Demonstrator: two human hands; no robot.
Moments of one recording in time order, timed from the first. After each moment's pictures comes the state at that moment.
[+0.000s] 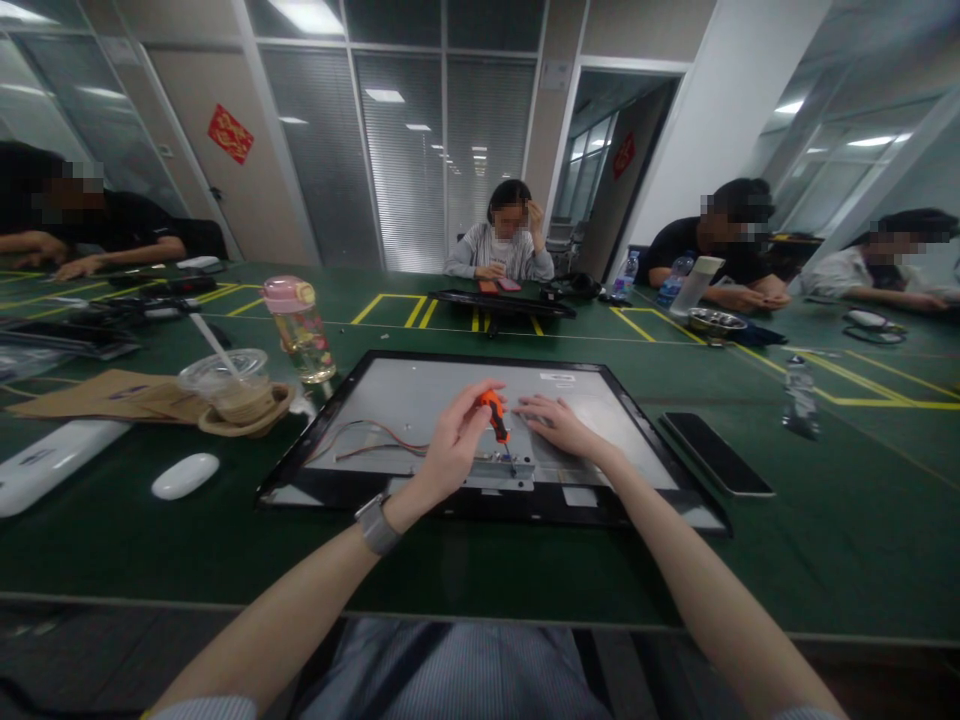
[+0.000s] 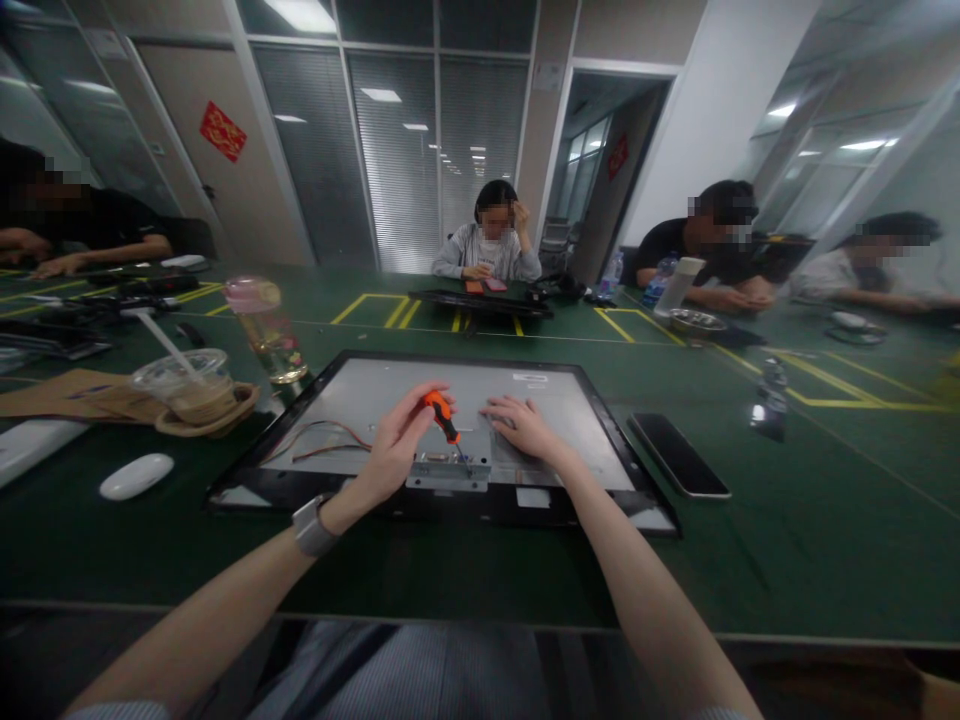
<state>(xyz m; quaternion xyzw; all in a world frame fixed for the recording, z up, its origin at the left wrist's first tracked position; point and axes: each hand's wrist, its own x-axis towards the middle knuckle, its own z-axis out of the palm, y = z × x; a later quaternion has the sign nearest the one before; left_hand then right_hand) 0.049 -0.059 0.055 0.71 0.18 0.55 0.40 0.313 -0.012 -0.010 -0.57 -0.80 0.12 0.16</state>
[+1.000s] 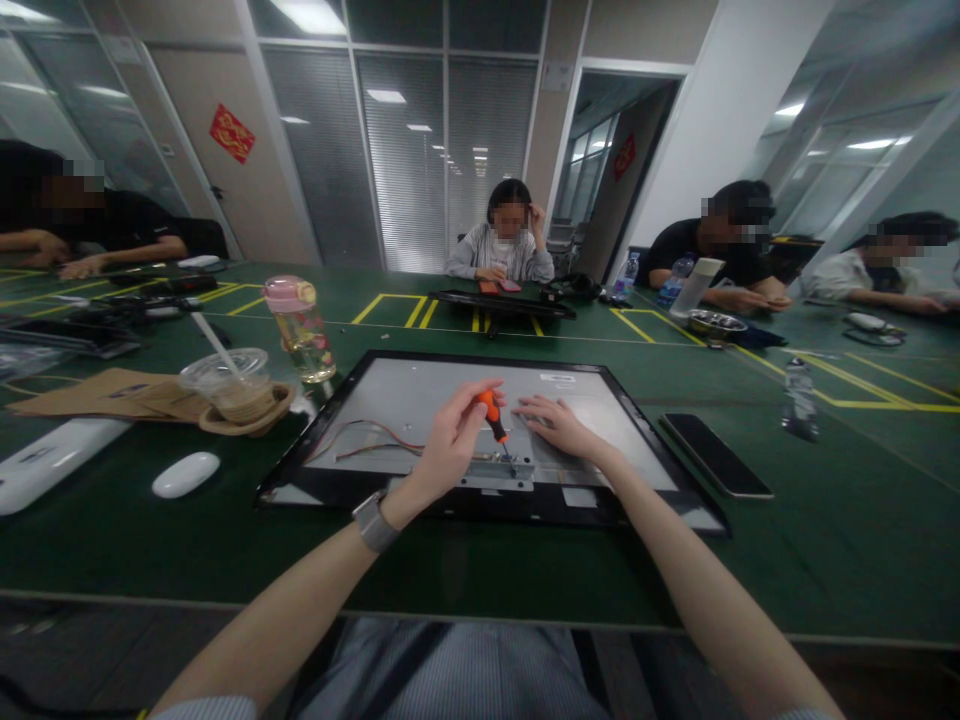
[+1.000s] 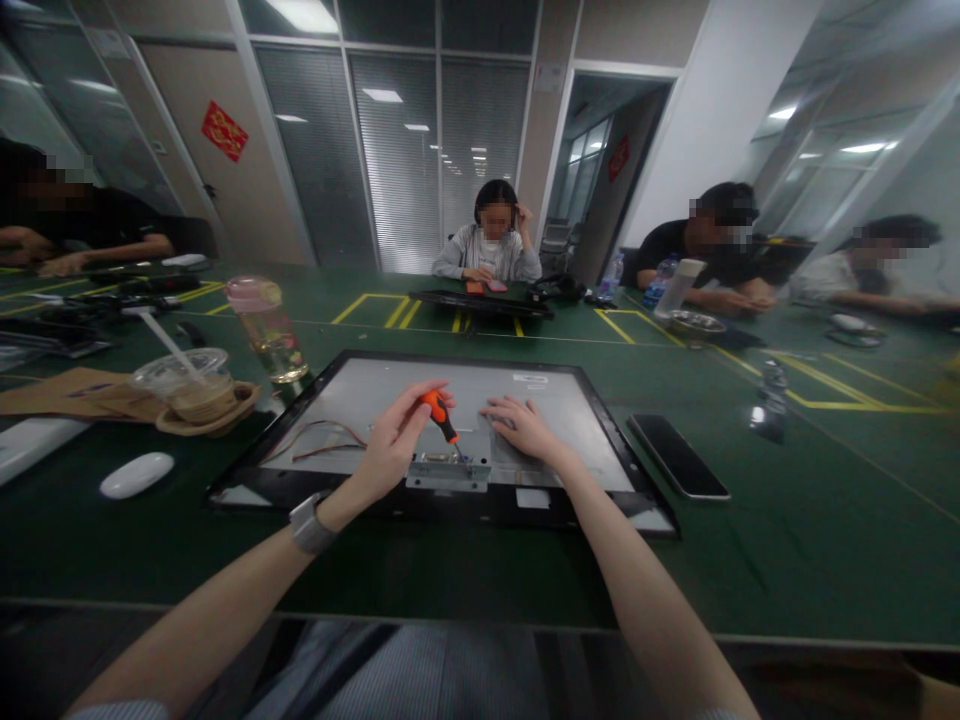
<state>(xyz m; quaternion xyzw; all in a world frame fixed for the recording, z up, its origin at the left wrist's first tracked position) 0.046 -0.057 0.061 0.71 0.17 0.56 0.39 0.312 -0.015 -0.005 -0.58 -0.79 0.12 0.15</state>
